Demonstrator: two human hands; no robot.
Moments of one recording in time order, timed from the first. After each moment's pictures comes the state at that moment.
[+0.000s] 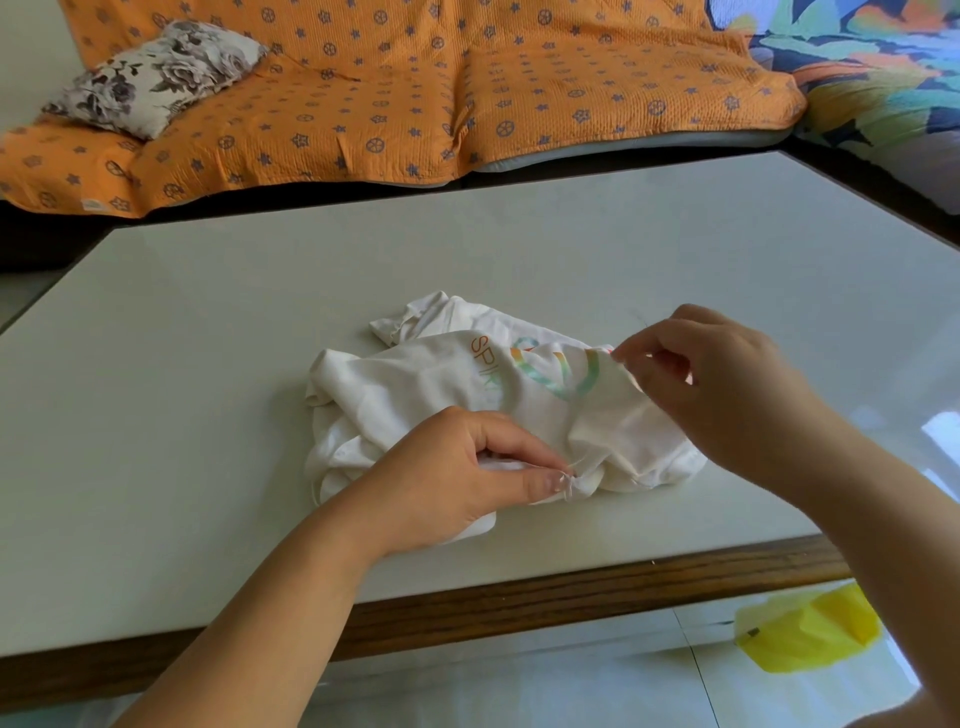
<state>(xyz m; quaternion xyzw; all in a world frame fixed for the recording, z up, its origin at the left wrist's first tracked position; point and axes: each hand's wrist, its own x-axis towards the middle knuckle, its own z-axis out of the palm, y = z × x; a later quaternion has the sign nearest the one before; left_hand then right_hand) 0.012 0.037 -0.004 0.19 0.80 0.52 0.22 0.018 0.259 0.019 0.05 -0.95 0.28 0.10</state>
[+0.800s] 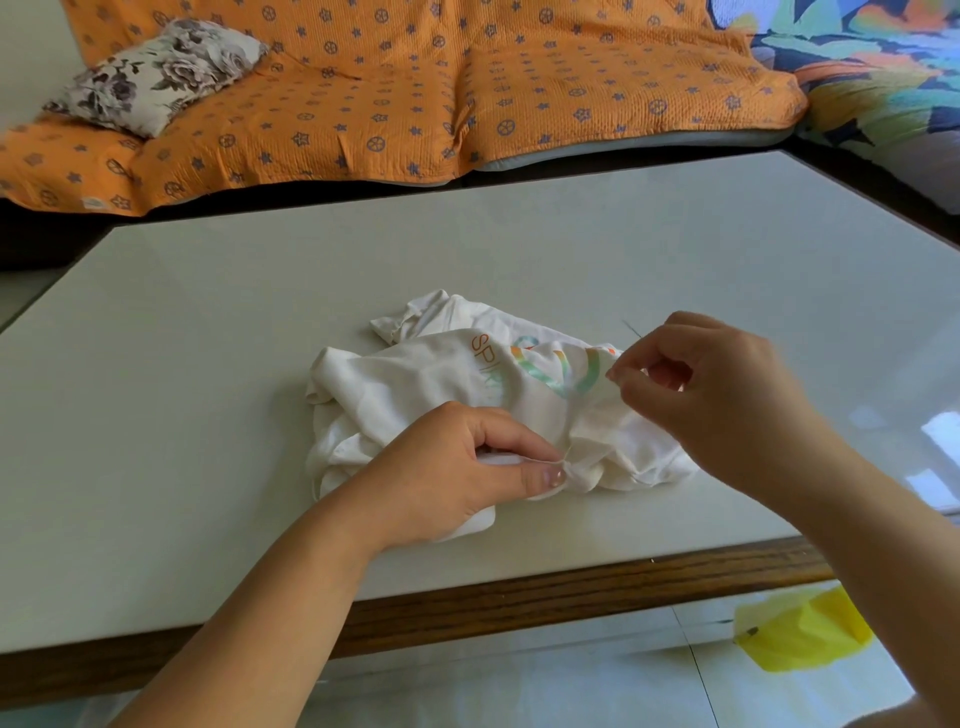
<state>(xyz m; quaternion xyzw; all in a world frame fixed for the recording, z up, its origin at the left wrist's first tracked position) 0.010 0.036 -0.006 0.18 0.80 0.52 0.22 0.022 0.252 0.013 0.03 -0.93 0.33 0.14</state>
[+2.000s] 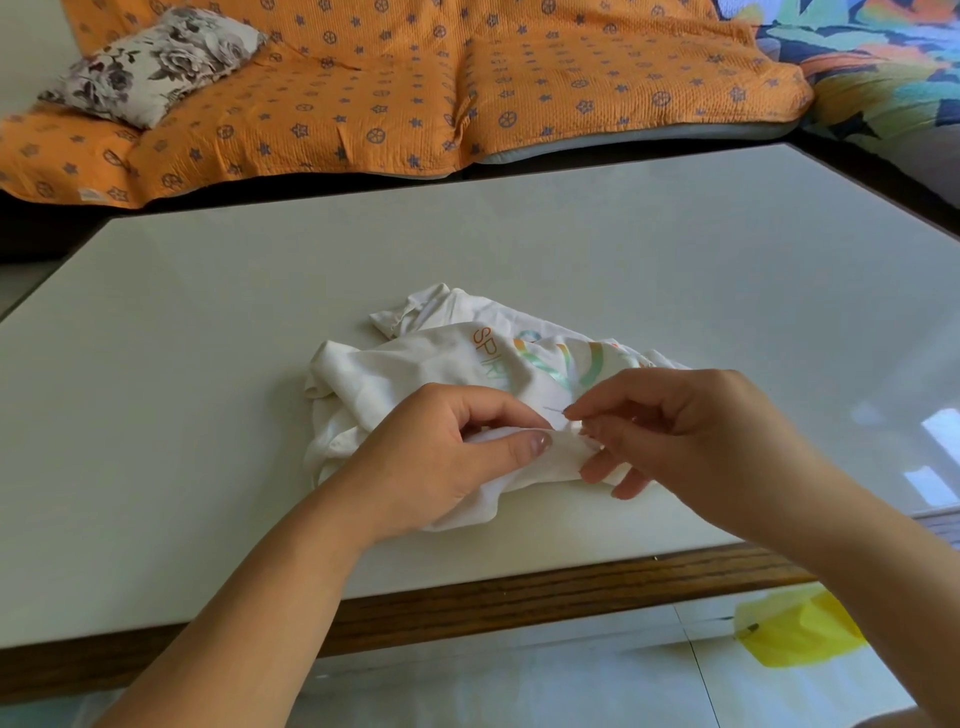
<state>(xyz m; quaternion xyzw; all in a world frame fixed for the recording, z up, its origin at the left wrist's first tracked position) 0.010 0.031 -0.002 0.17 0.81 0.54 0.17 0.046 0.235 0.016 0.05 -0.87 0.49 -0.03</state>
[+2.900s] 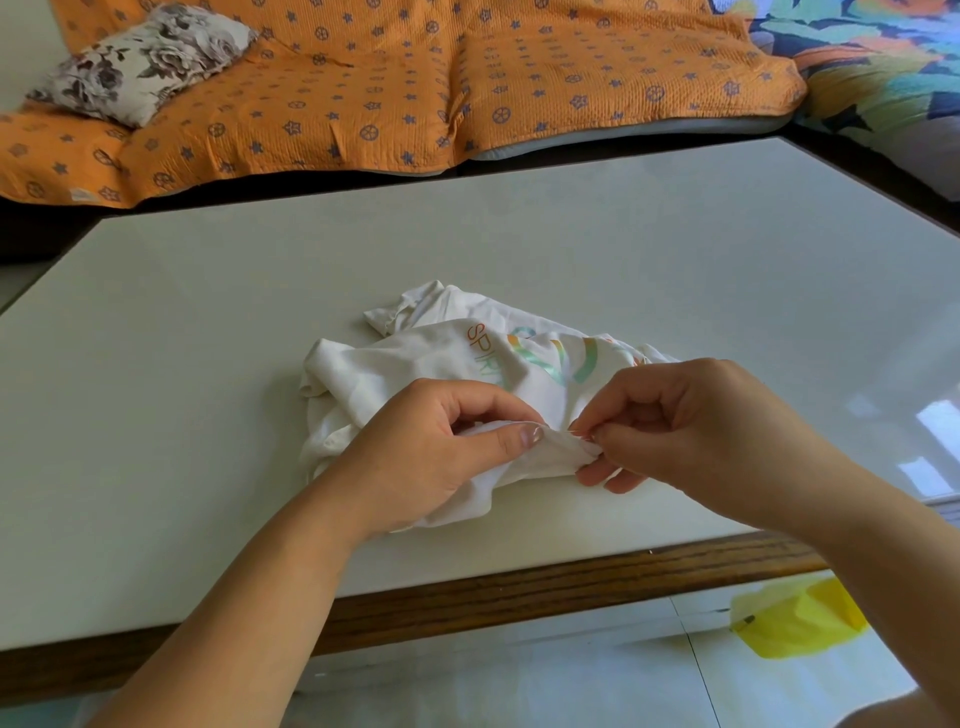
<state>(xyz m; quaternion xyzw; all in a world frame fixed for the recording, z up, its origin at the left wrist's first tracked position) 0.010 0.031 -0.001 0.17 0.79 0.57 0.17 0.051 0.236 0.033 0.02 -0.86 0.50 -0.10</state>
